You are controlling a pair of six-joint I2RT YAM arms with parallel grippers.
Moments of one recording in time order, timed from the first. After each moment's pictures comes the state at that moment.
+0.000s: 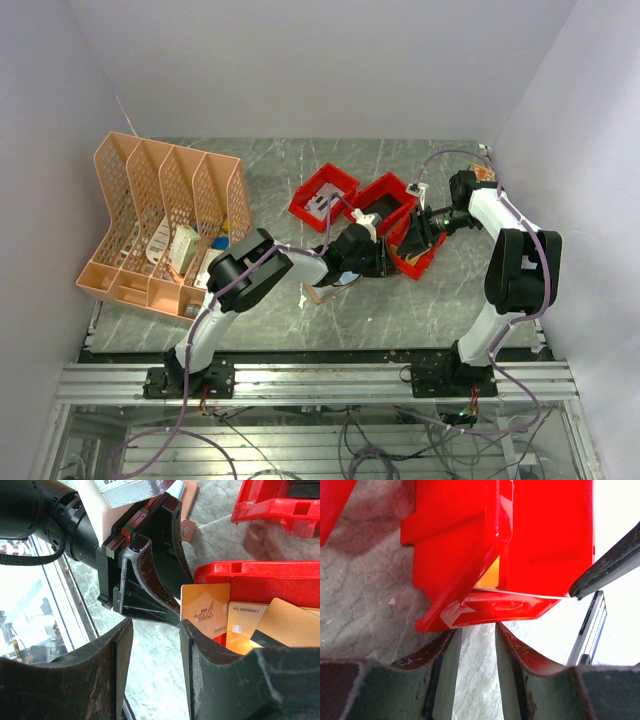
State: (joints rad) left arm -0.95 2.21 1.25 0.51 0.20 -0.82; right arm -0.05 1.78 1.29 -1.04 -0.95 -0.76
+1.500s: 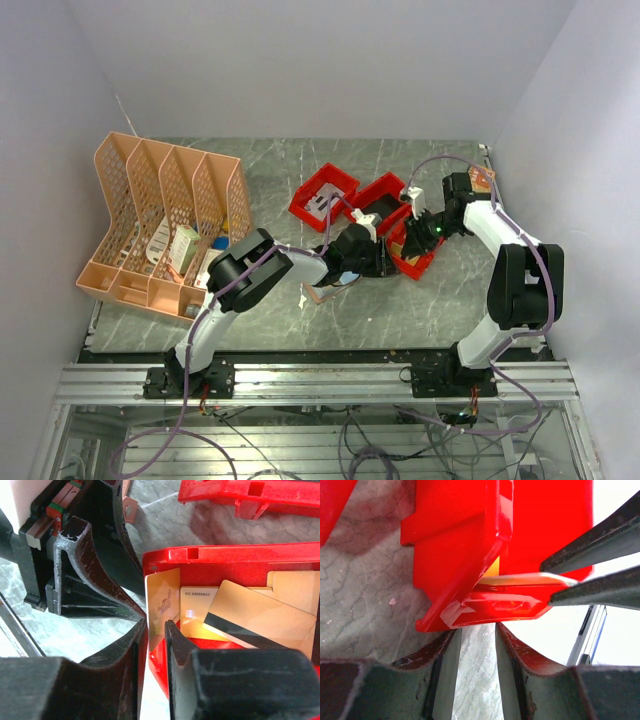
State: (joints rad) left arm -0.94 2.21 1.25 0.51 0.20 -0.82; right arm 0.02 1.67 1.15 -0.81 -0.69 -0.72
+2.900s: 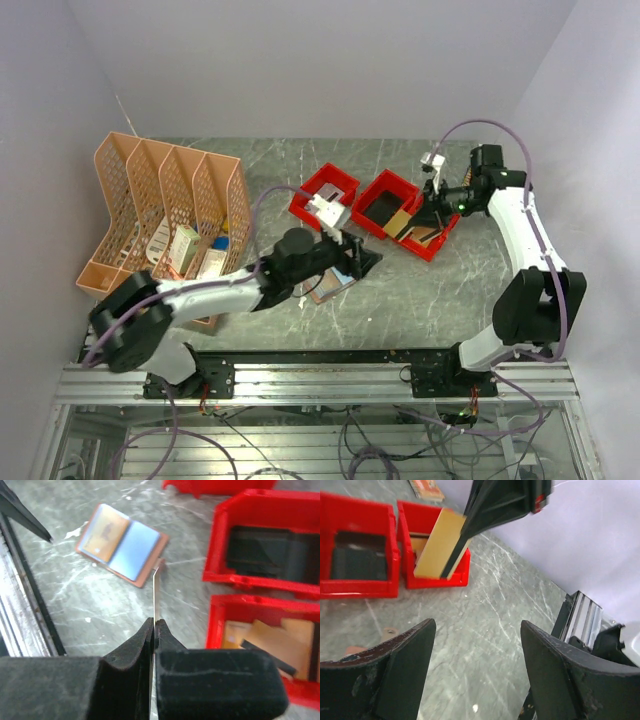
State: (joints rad) left arm -0.98 1.57 0.87 0.61 0.05 -0.41; right arm -0.07 1.54 1.41 -1.02 -0.89 -0.83
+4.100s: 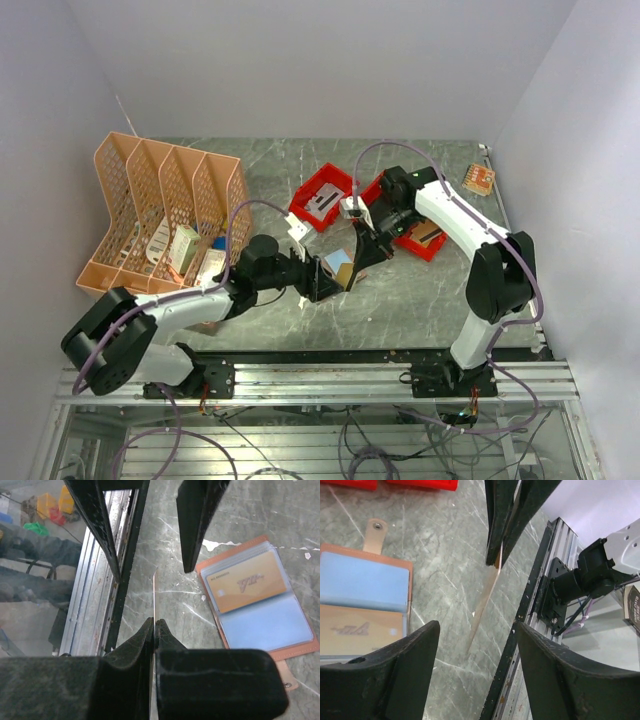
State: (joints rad) left arm -0.78 1.29 0.51 0.53 0.47 -0.44; right arm 0.41 1.77 1.48 -1.36 -1.04 -1.25
